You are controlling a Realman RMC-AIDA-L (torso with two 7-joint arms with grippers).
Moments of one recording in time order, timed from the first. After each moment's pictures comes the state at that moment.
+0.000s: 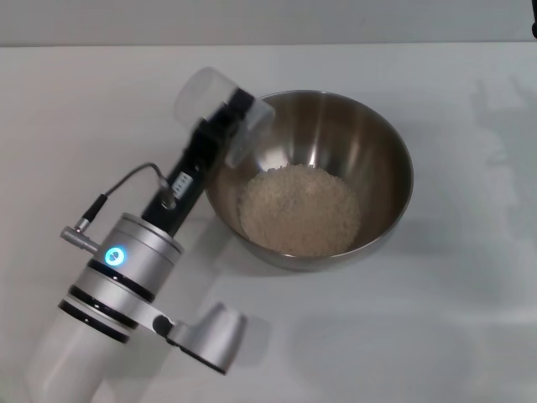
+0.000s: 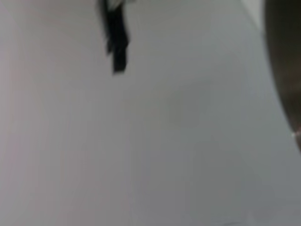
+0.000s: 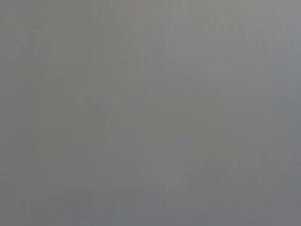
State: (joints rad) left arm -0.36 -2.08 -0.40 -0.65 2.20 1.23 1.99; right arm 0.45 2.08 1.11 0.28 -2.42 -1.38 -0.05
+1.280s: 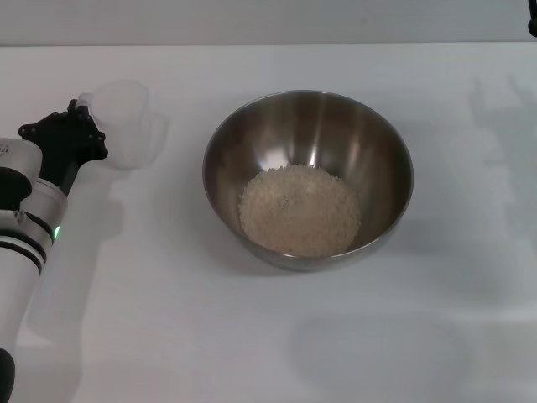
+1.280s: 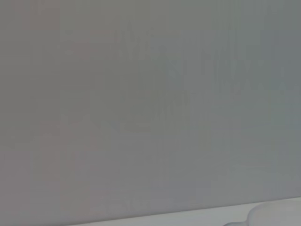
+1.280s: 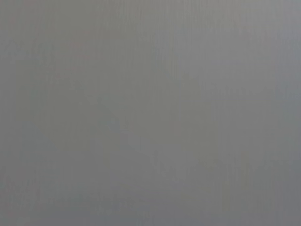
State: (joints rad) left arm -0.43 -2.07 -0.77 -0.44 2.00 0.83 0.26; right arm 0.46 2.08 1.10 0.29 -2.42 -1.38 -0.04
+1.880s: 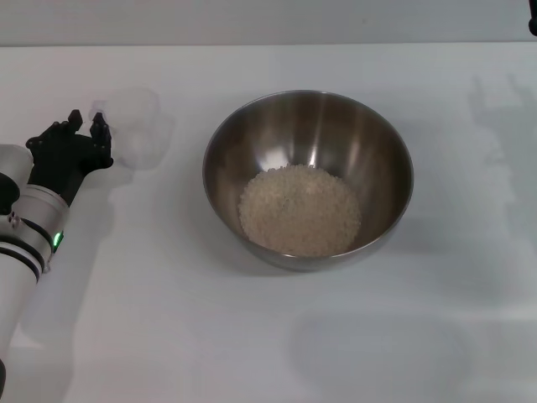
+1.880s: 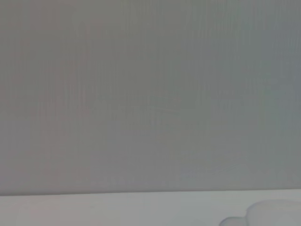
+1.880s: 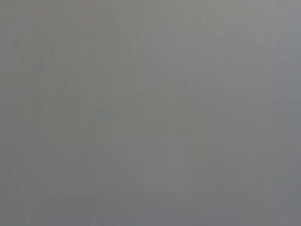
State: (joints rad) left arm -0.44 -2.06 -0.76 -0.40 2.08 0.81 0.08; right arm 0.46 2.08 1.11 0.29 -2.42 -1.38 -0.04
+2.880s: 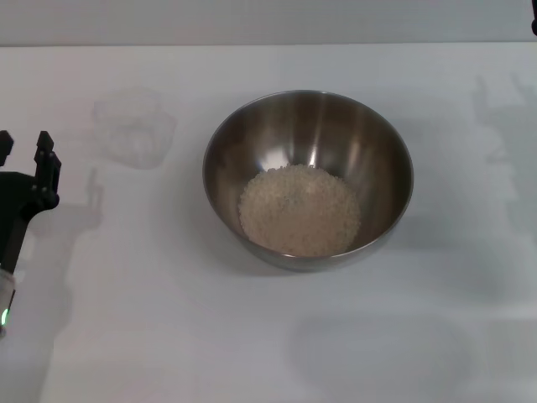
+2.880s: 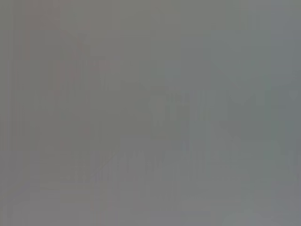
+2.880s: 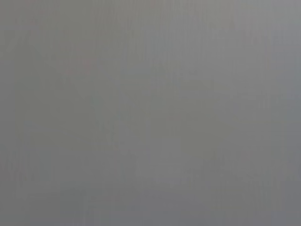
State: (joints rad) left arm -0.16 -2.07 -0.74 -0.44 2.23 1.23 0.06; right arm 0.47 2.08 1.12 0.27 -2.41 -1.37 -0.04
